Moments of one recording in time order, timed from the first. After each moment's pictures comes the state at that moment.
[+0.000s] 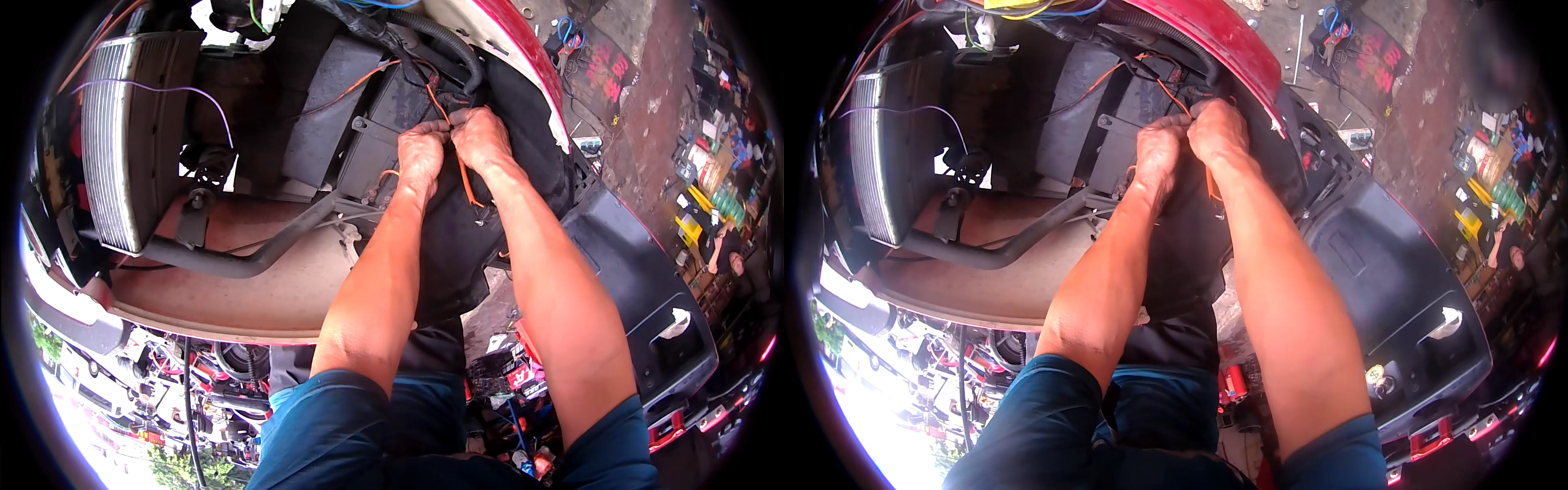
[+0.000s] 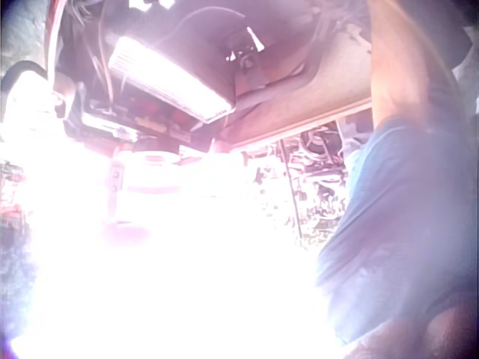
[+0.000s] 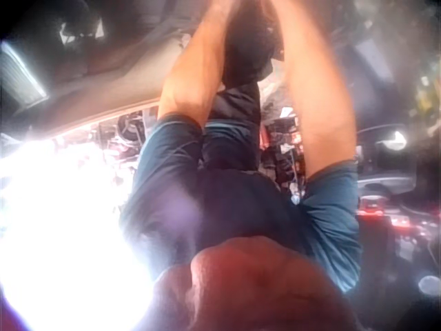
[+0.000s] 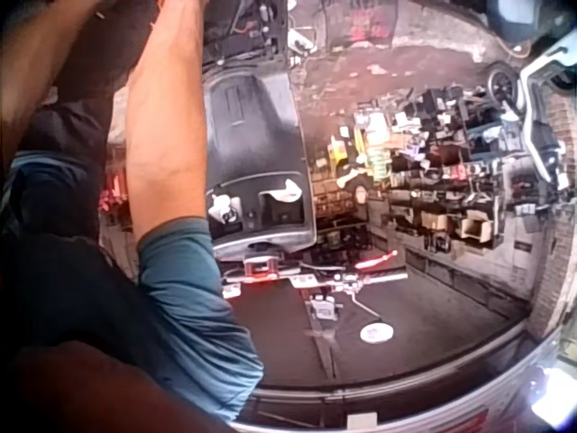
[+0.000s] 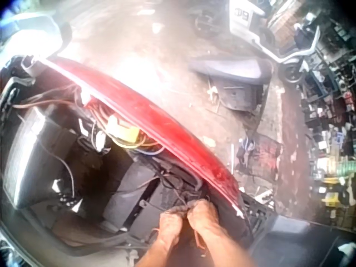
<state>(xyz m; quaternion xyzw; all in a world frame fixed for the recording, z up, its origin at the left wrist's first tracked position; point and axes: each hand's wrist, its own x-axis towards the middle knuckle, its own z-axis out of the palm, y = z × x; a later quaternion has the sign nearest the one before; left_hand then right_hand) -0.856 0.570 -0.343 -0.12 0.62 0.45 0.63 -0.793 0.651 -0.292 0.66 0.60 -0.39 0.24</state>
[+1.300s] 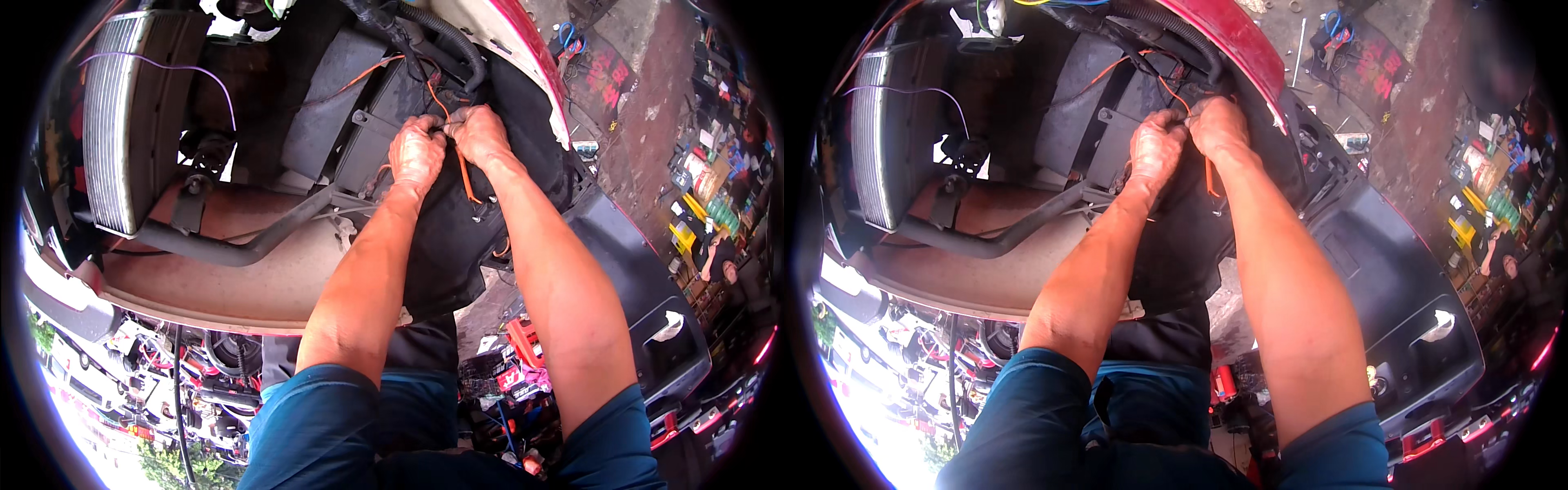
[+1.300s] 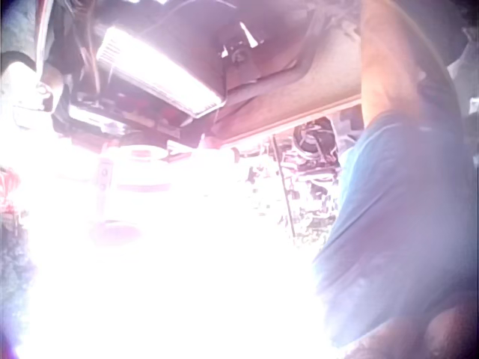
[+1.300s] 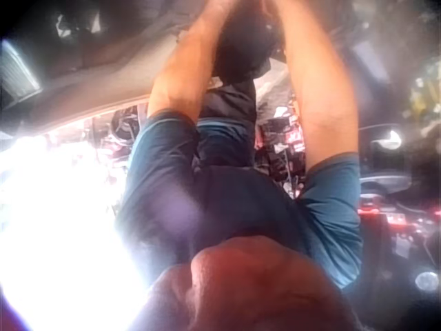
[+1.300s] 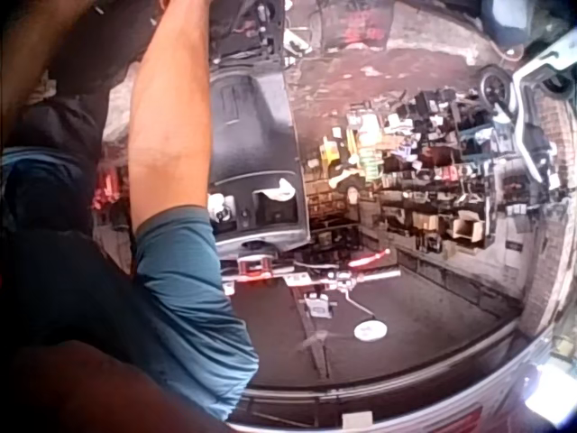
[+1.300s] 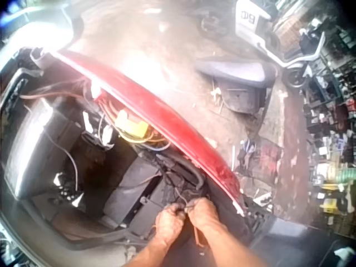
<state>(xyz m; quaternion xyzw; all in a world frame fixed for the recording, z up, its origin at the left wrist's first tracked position) -0.866 0.561 -0.330 0.24 0.76 0.29 0.53 -0.777 0.653 -0.310 0.63 0.62 -0.41 0.24</state>
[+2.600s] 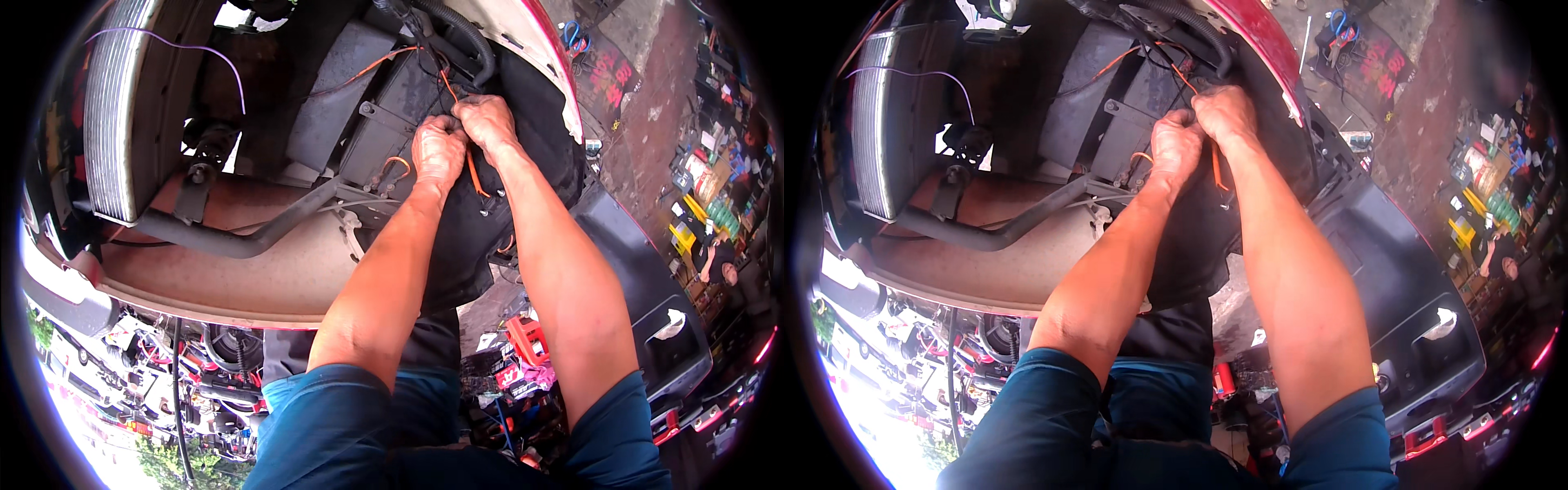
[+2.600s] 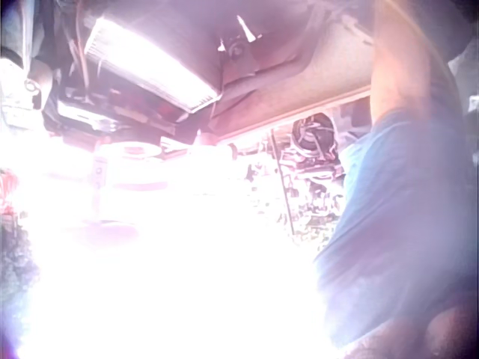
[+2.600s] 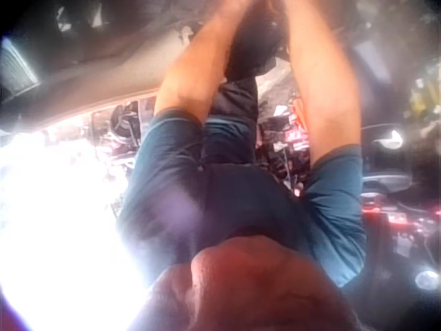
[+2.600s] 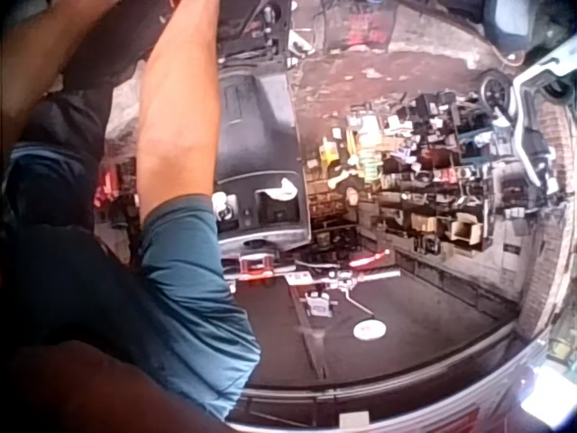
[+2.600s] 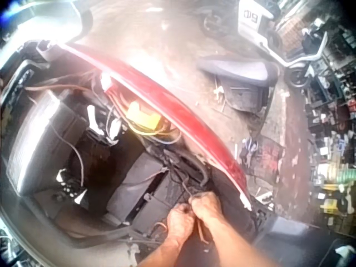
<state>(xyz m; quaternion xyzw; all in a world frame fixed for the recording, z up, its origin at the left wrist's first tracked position) -0.847 0.564 -0.328 0.21 0.77 0.32 0.52 -0.780 0.652 -0.324 0.71 0.53 -0.45 0.12</state>
